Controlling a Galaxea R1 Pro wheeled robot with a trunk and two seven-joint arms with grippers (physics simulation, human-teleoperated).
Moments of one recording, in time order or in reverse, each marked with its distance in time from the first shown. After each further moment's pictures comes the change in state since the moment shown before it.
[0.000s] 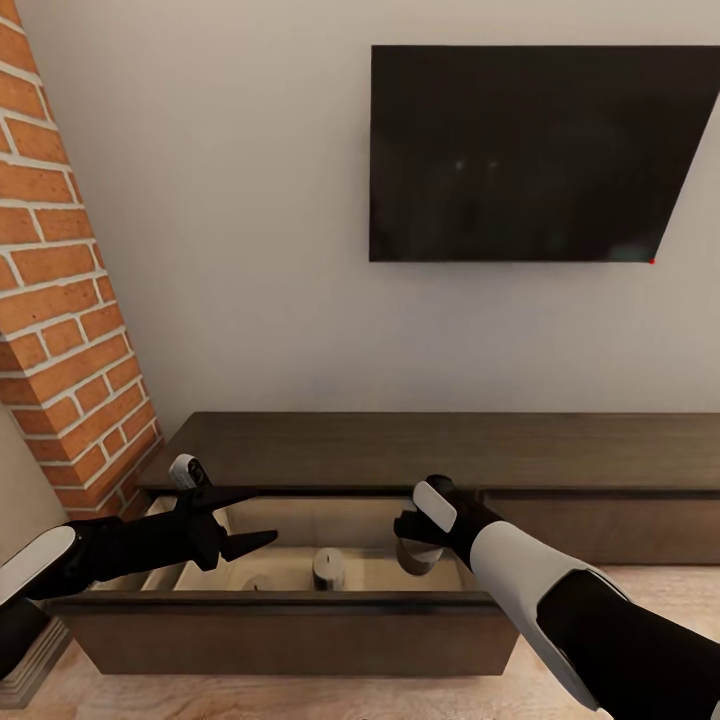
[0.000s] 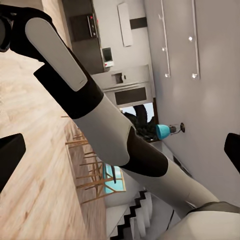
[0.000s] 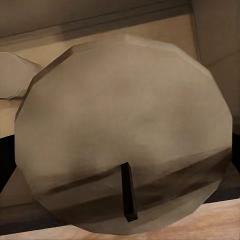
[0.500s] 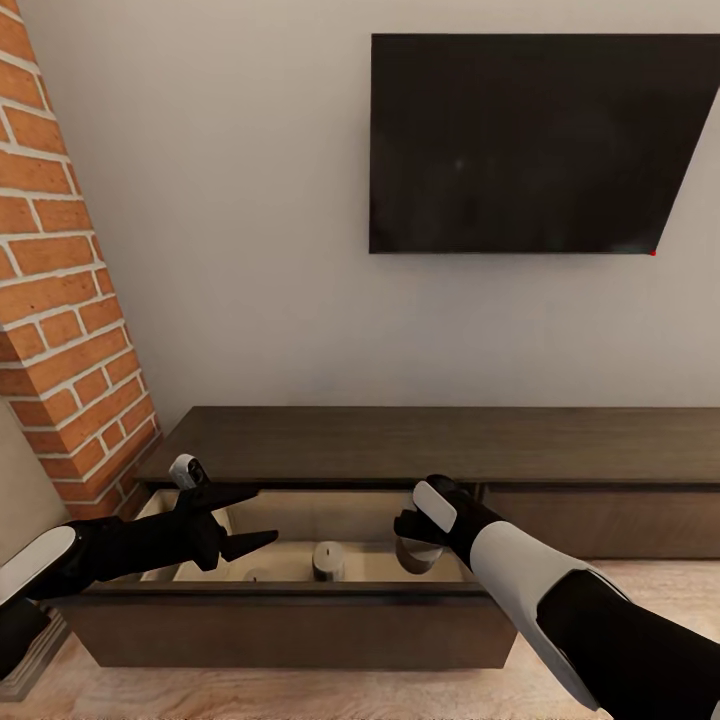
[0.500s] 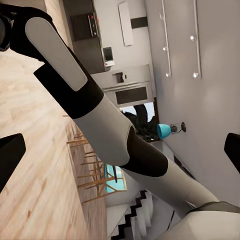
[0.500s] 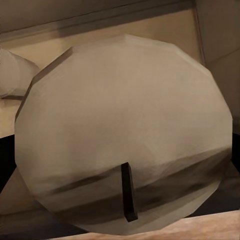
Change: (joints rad) left arm 0.000 0.000 -0.001 0.000 0.001 0.000 0.000; right arm 0.000 0.000 0.000 -0.002 0.003 -0.007 0.002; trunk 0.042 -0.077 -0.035
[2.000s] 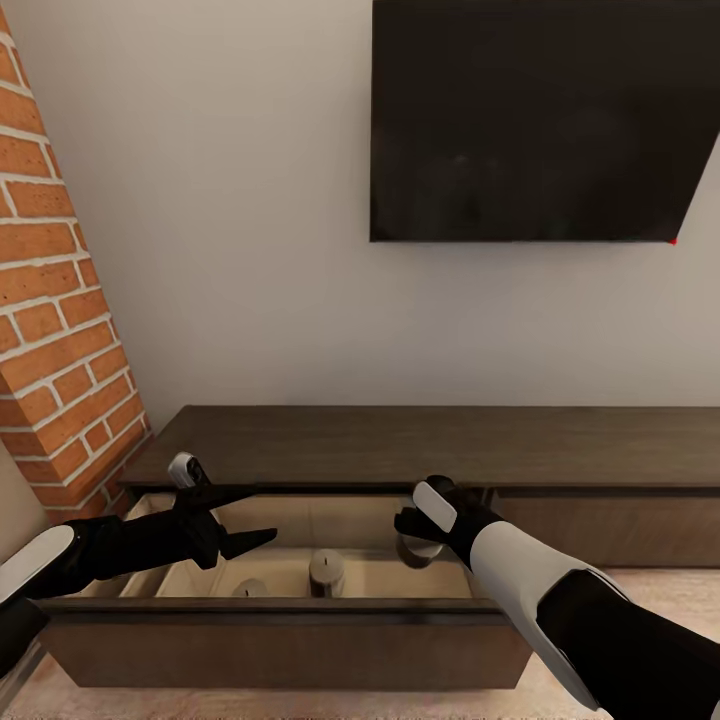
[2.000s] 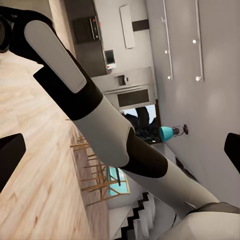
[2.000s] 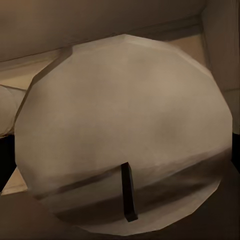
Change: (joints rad) left arm 0.000 0.000 0.007 0.000 -0.002 0.000 0.000; right arm 0.000 0.000 0.002 0.003 0.002 -0.044 0.006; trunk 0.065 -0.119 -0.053
